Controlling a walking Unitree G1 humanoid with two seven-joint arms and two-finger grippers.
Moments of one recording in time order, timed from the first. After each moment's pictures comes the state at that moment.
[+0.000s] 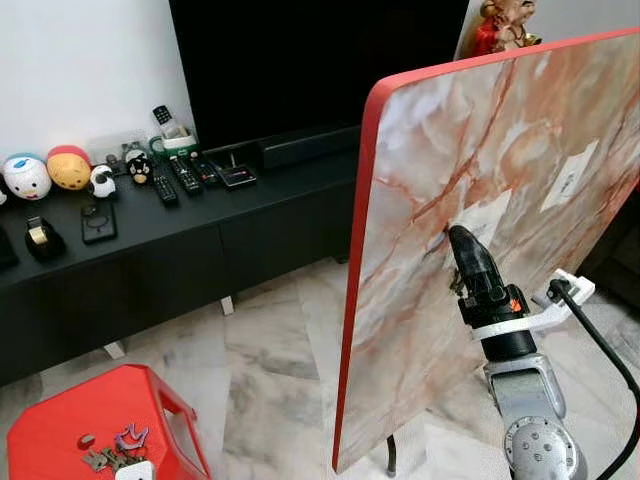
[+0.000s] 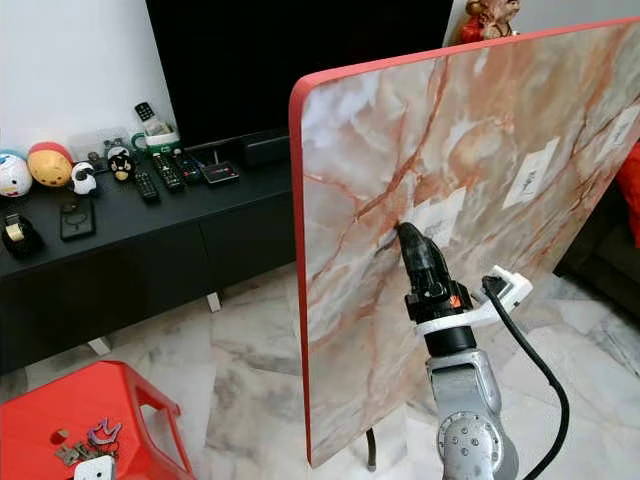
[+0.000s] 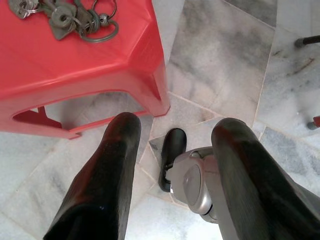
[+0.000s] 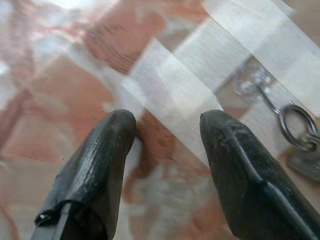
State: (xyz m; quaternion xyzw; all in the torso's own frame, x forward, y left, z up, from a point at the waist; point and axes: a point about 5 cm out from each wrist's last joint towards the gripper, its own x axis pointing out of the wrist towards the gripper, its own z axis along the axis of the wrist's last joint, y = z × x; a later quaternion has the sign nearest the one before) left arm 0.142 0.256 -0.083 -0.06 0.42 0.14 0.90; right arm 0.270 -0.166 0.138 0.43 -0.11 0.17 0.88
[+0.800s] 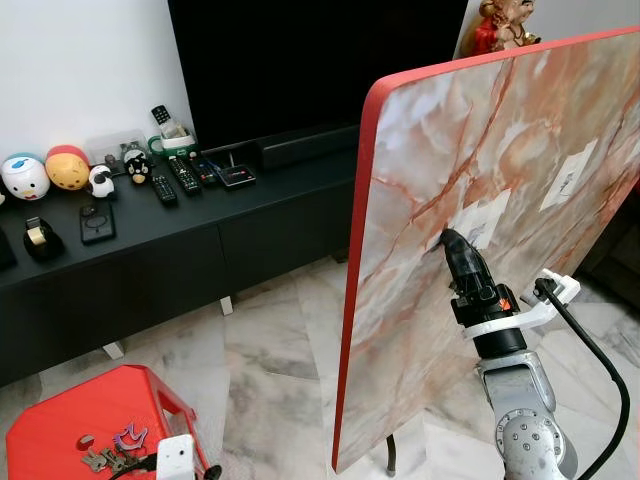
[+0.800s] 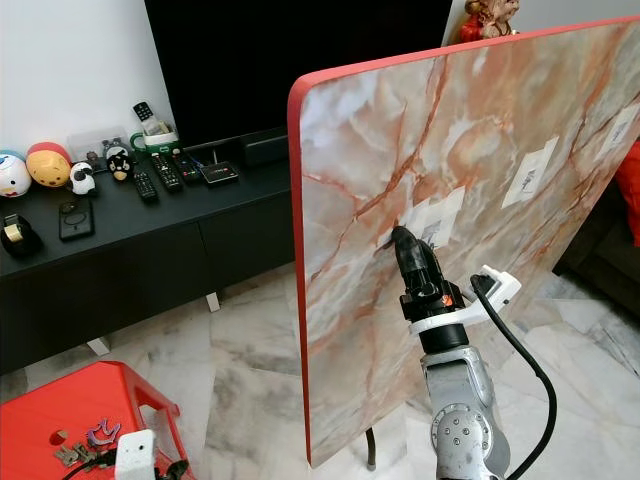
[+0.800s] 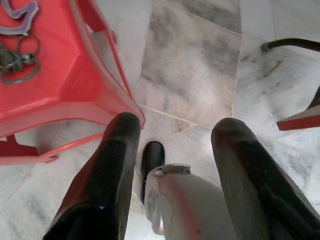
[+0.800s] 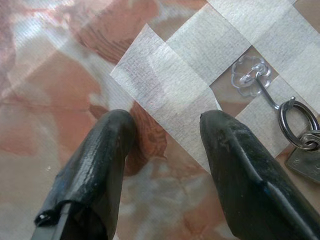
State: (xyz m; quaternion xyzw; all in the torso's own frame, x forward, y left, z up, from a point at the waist) left arm 0.174 0.210 -0.081 -0.05 0.40 0.10 0.91; right arm 0.279 -0.163 0.133 0.41 -0.11 0.18 0.89
